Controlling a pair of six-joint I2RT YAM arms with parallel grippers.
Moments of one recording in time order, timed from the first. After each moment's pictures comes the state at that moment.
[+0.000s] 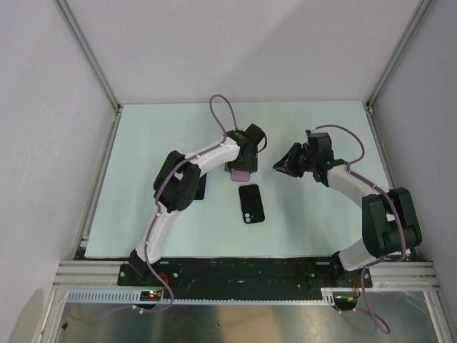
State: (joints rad) left arm -0.71 2.30 1.88 -0.81 -0.26 -0.63; right arm 0.25 1.52 0.88 -0.06 -0.39 0.80
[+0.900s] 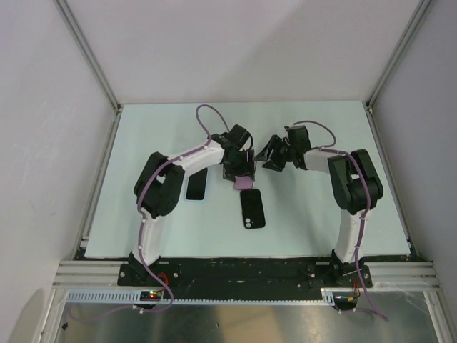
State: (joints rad) left arm -0.66 2.10 1.61 -0.66 0.11 -0.63; right arm 0.29 1.98 1.14 0.09 -0.49 0.83
